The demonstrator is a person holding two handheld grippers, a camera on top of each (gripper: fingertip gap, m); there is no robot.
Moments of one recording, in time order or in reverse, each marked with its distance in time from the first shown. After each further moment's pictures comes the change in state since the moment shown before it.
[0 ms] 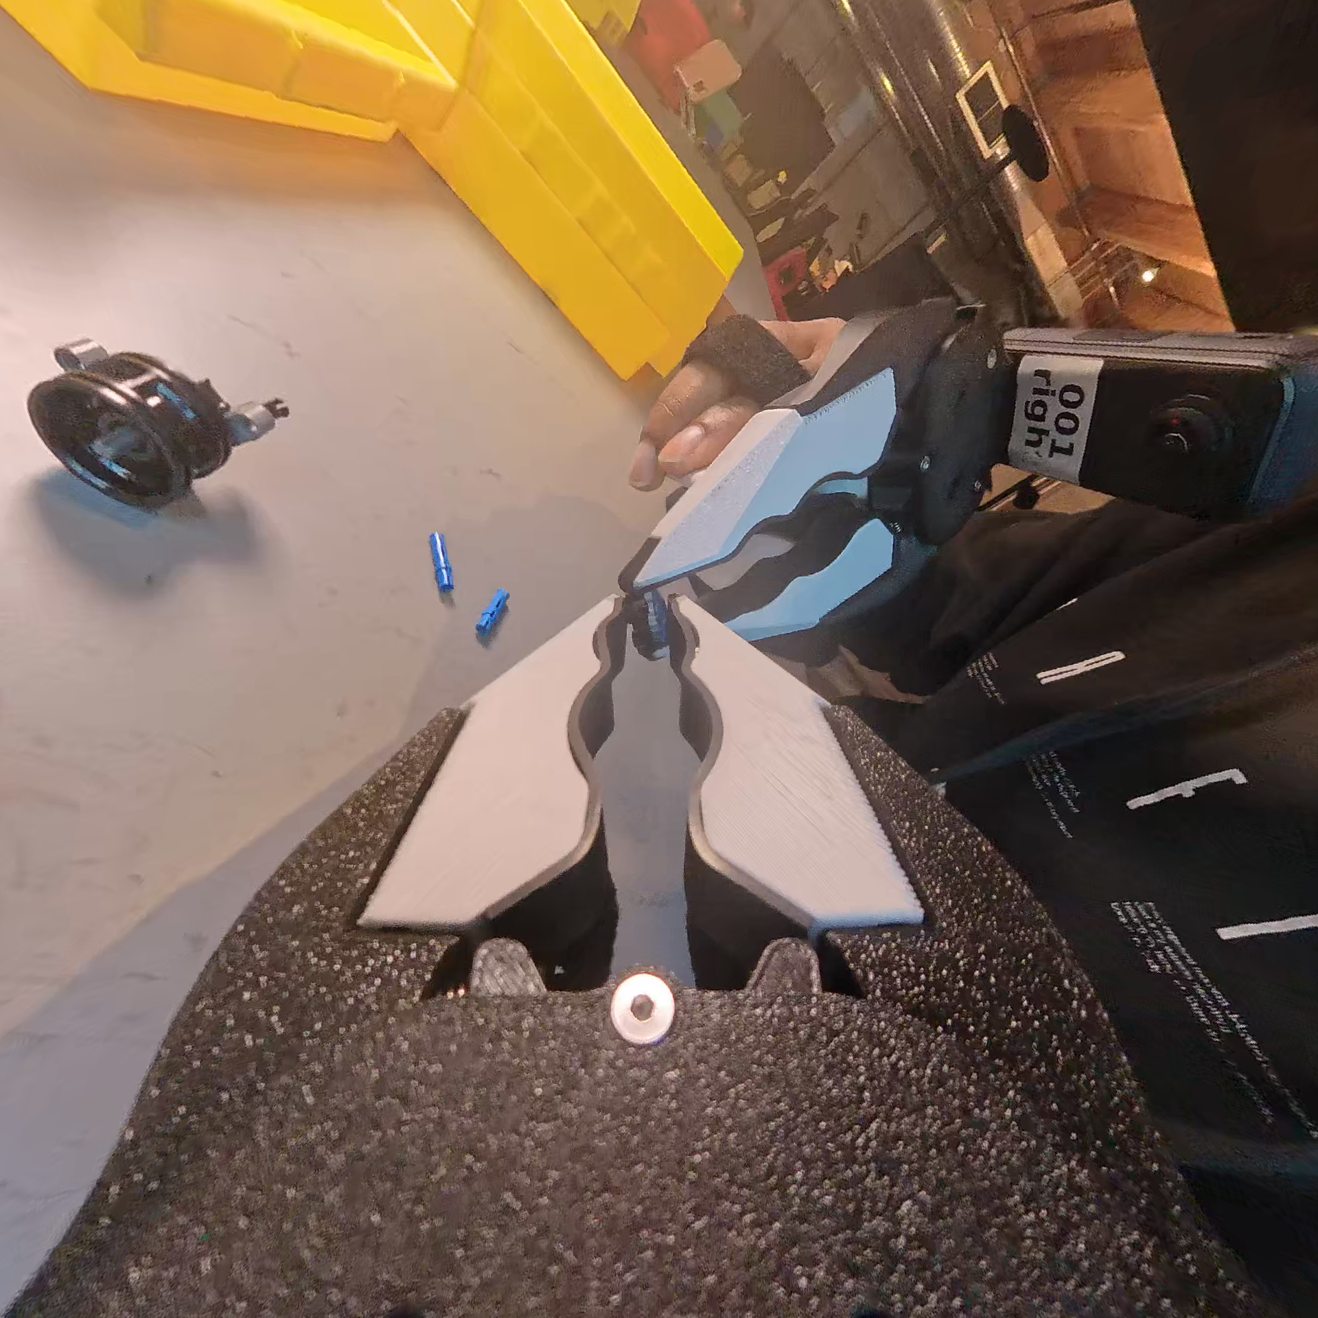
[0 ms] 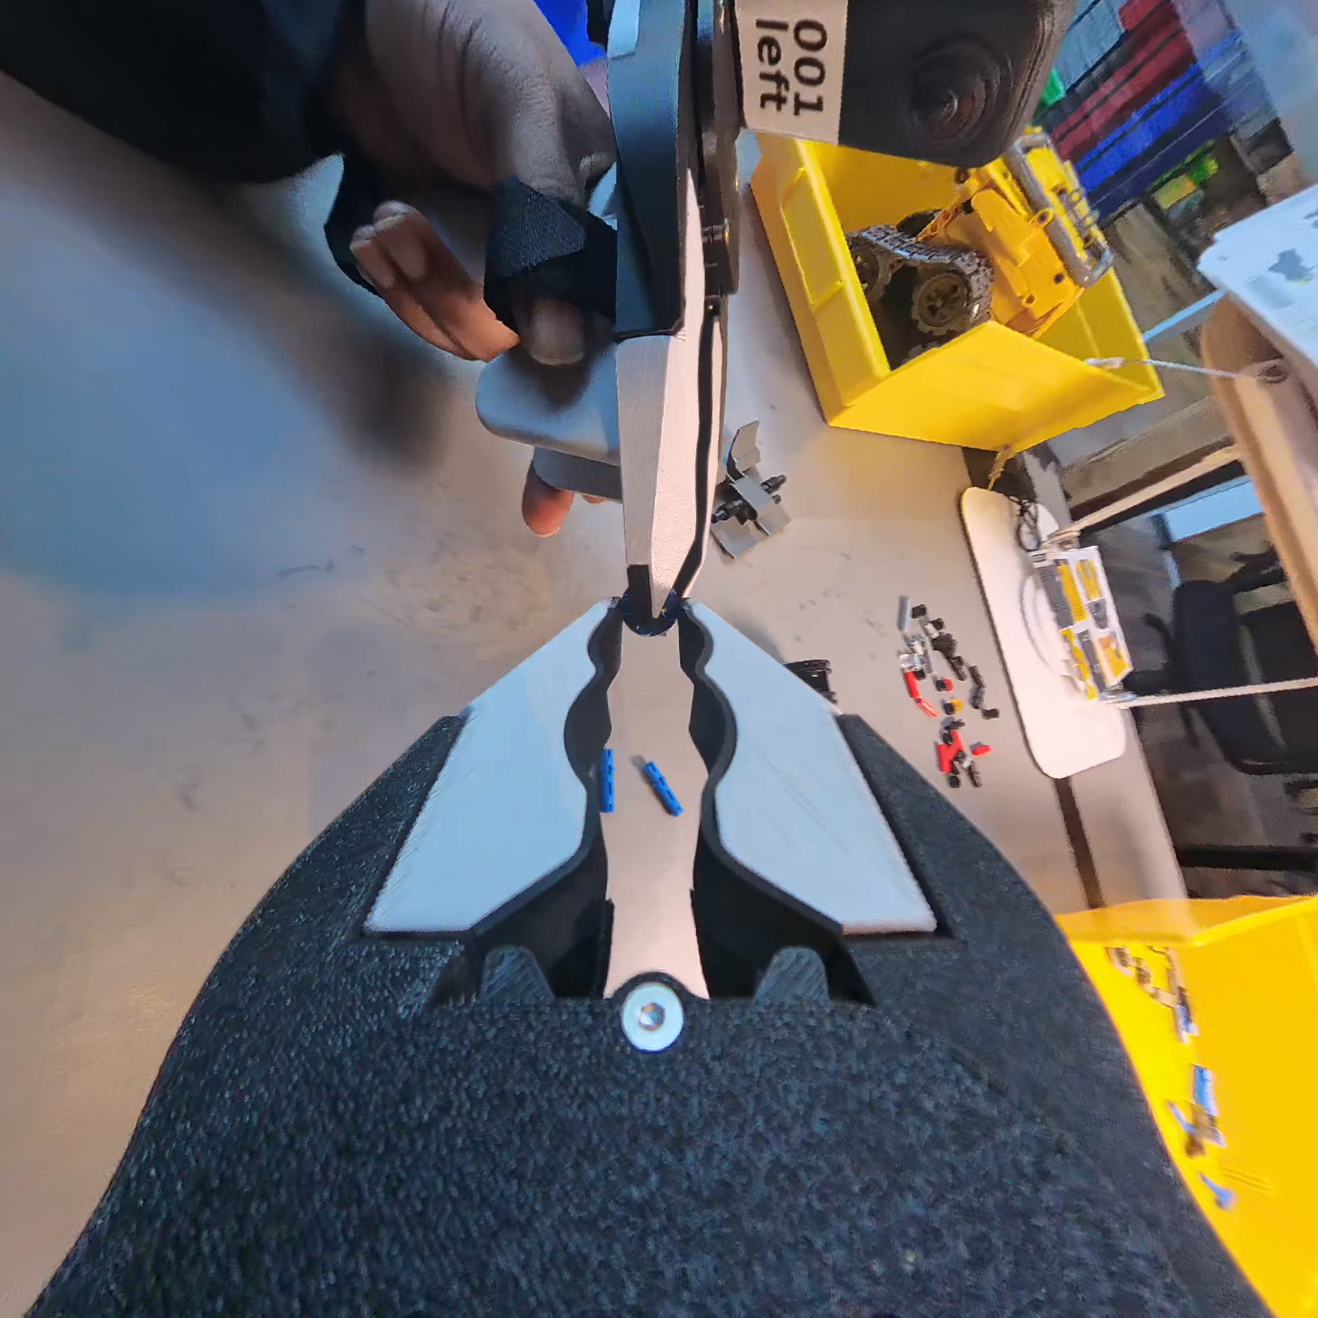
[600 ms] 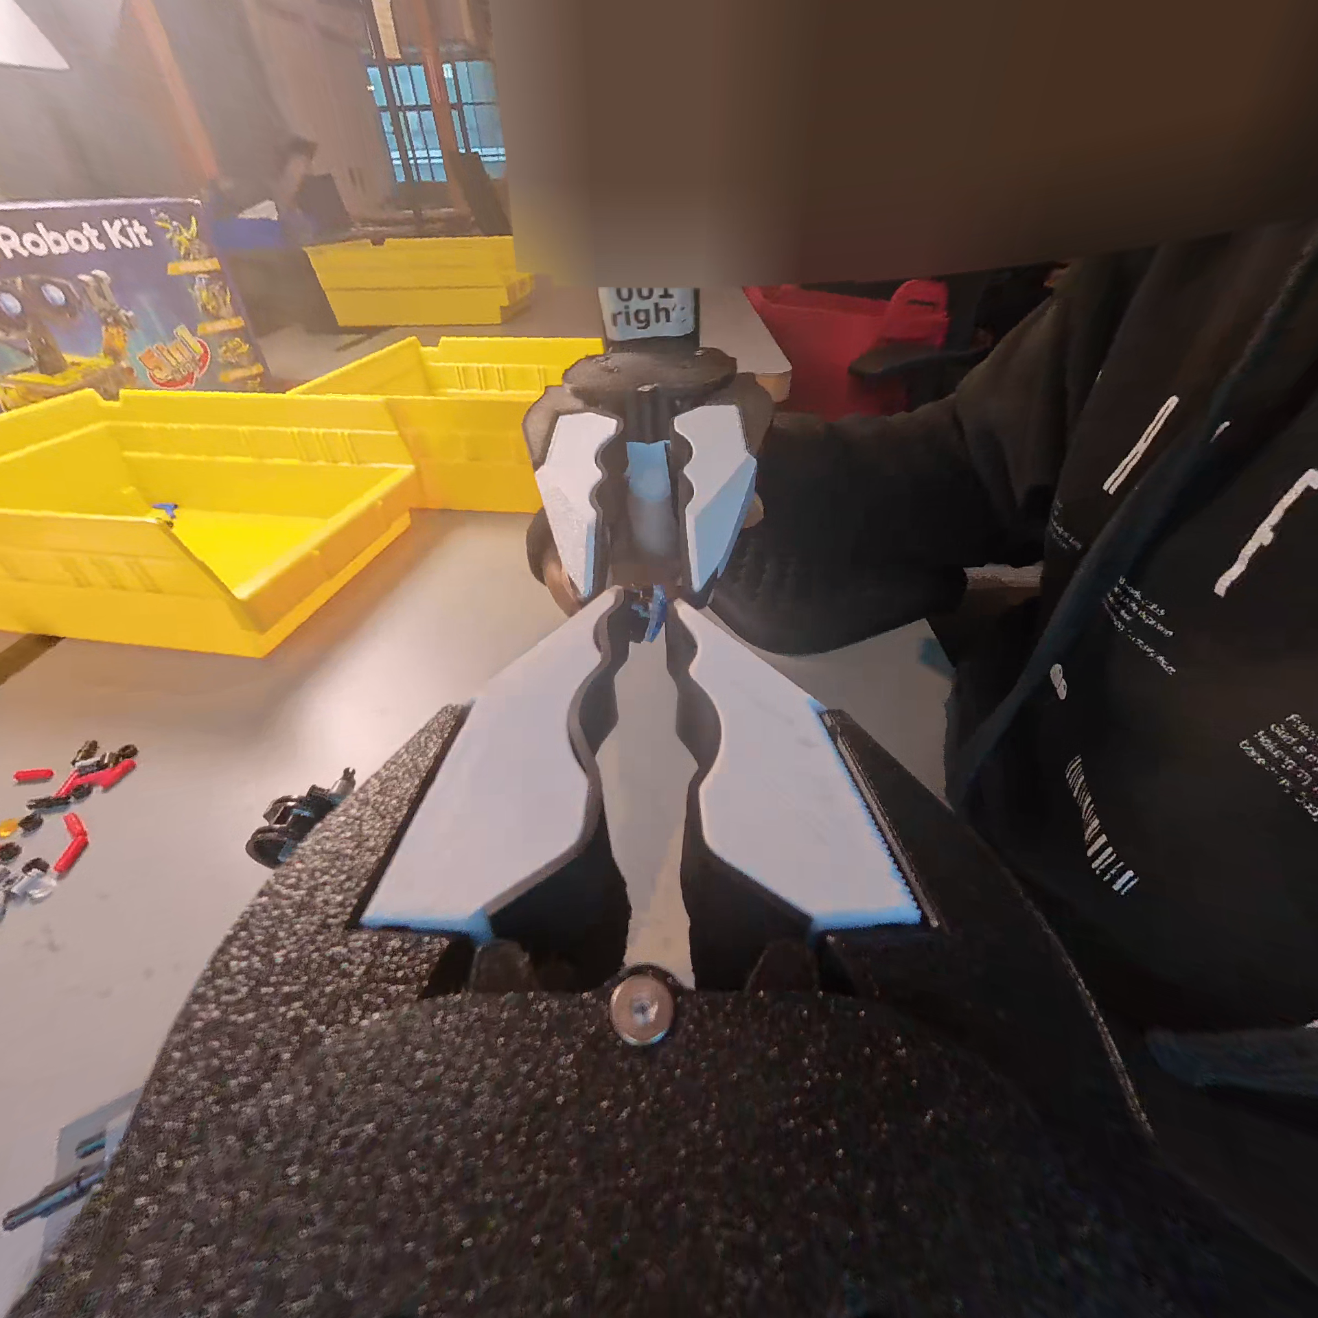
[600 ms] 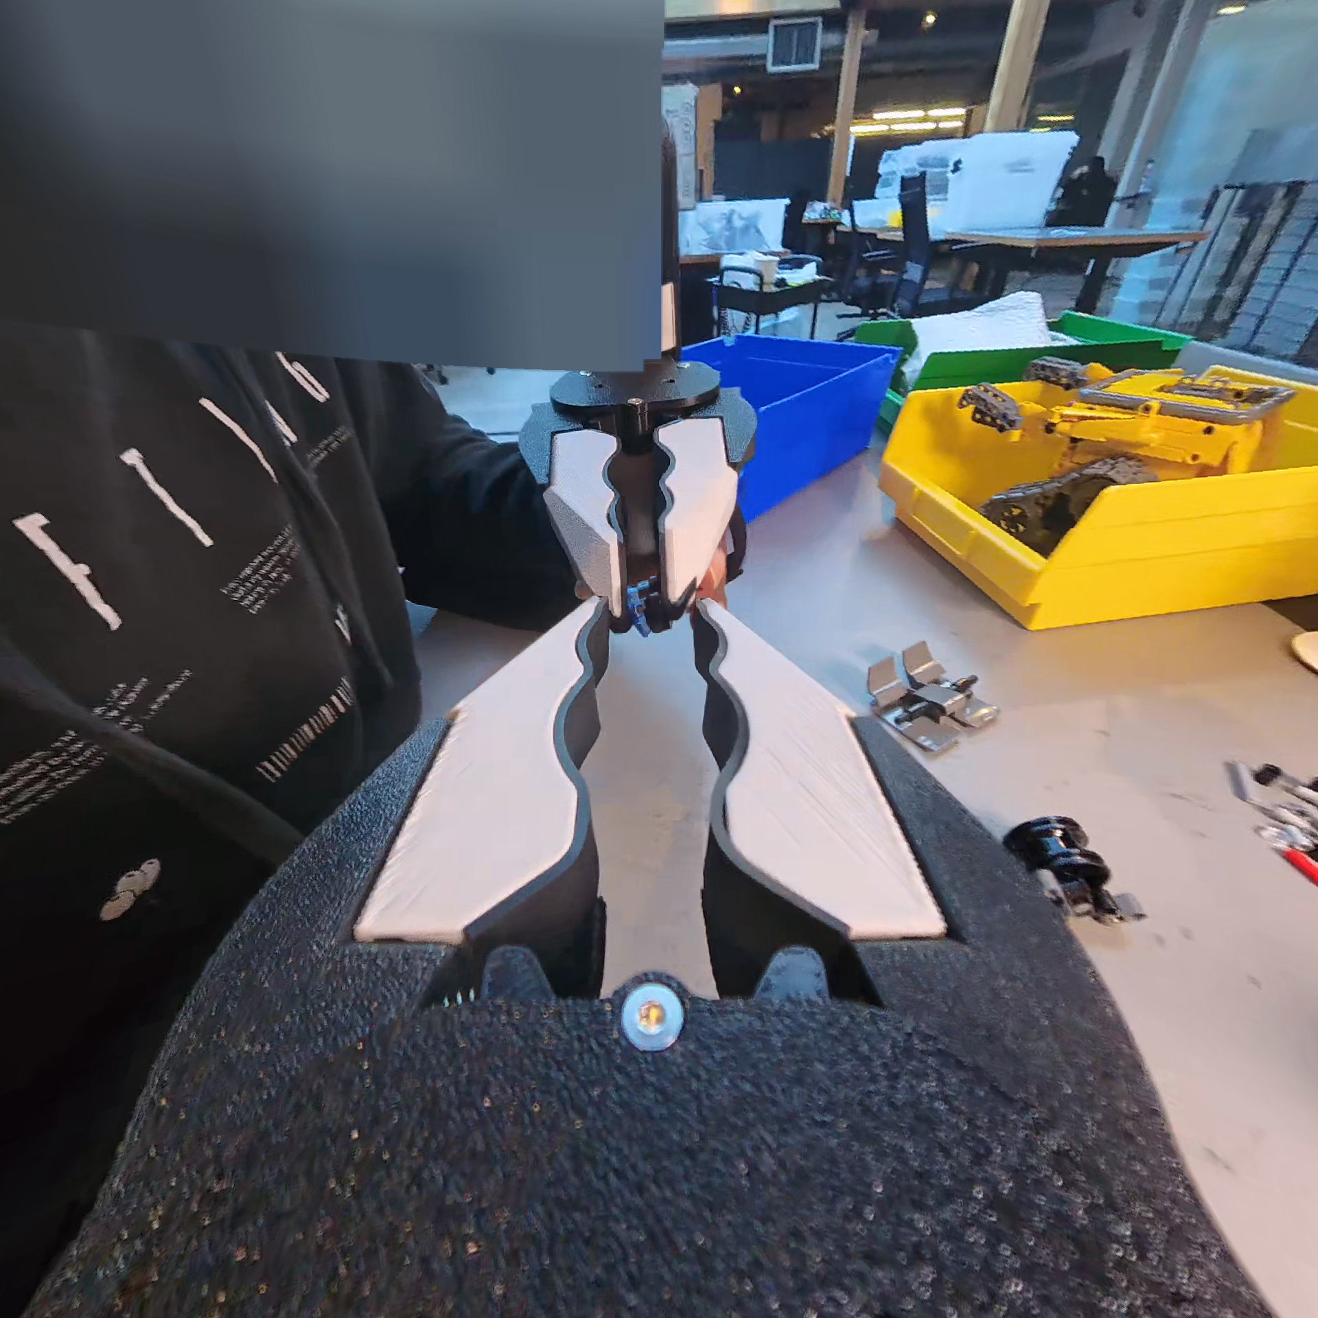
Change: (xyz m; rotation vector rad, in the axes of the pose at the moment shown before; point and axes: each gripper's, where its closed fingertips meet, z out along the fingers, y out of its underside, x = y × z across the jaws) left arm 0.069 -0.015 -0.004 0.113 -0.078 0.794; right arm 0.002 -0.049 -0.059 0.626 -0.378 0.500
